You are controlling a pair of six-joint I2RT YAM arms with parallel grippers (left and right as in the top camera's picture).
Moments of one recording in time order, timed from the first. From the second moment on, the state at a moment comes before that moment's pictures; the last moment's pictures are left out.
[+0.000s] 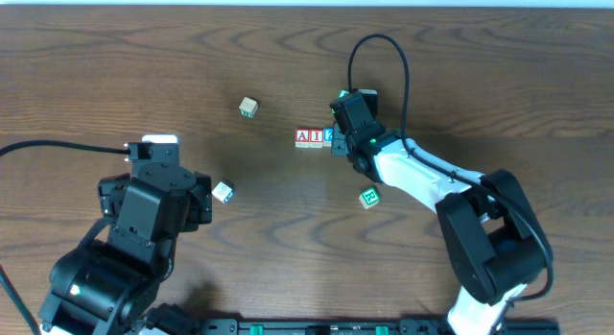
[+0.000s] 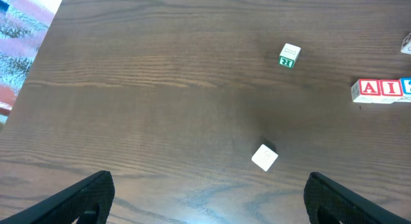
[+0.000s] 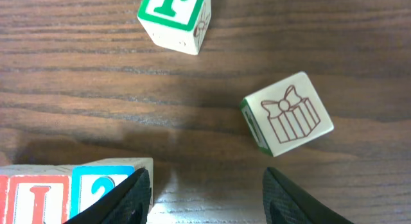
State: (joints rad) left arm -0.46 0.86 1.16 -1.16 -0.49 -0.28; right arm 0.51 1.91 1.10 -0.21 0.25 0.52
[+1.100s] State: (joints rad) left arm -0.46 0.86 1.16 -1.16 -0.49 -0.28; right arm 0.34 0.94 0.63 -0.05 0.04 0.03
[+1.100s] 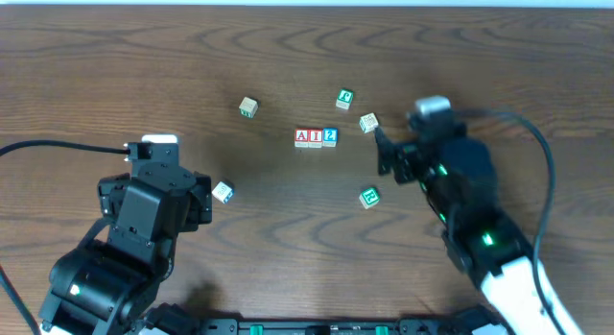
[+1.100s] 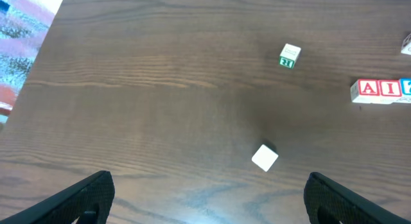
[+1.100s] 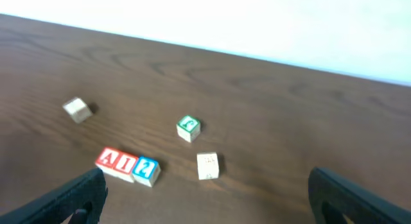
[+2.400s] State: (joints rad) left arm -0.46 0.86 1.16 -1.16 -0.49 -0.28; right arm -0.09 0.33 0.01 0.03 -0.17 -0.12
